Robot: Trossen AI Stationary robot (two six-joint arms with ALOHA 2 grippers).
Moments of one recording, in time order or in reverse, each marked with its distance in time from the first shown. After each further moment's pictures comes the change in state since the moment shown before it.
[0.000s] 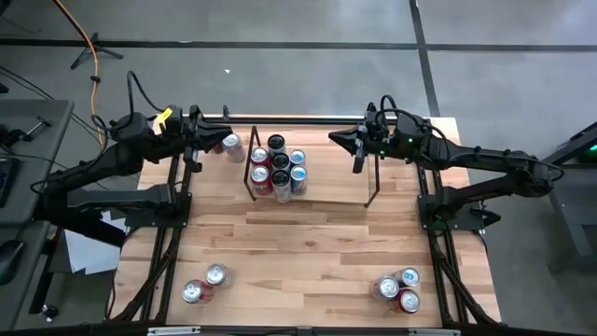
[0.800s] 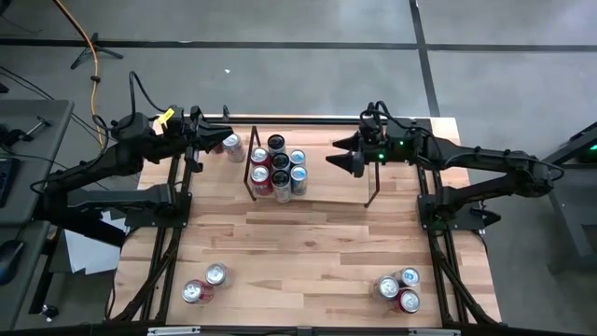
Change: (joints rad) left arm 0.000 0.004 0.000 -0.006 -0.006 -0.010; right arm 0.002 0.000 0.000 -0.204 -0.101 0.273
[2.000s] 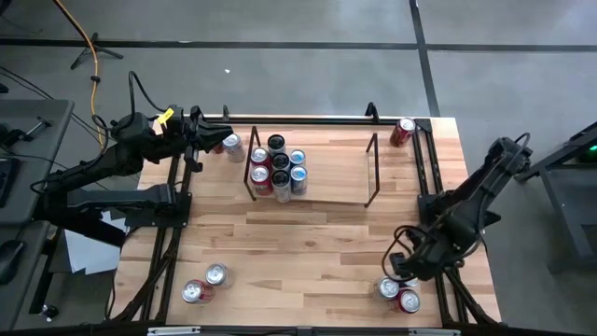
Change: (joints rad) left arm 0.000 0.000 0.000 0.005 0.000 -0.010; right arm 1.035 0.163 0.179 -1.028 -0.128 1.724
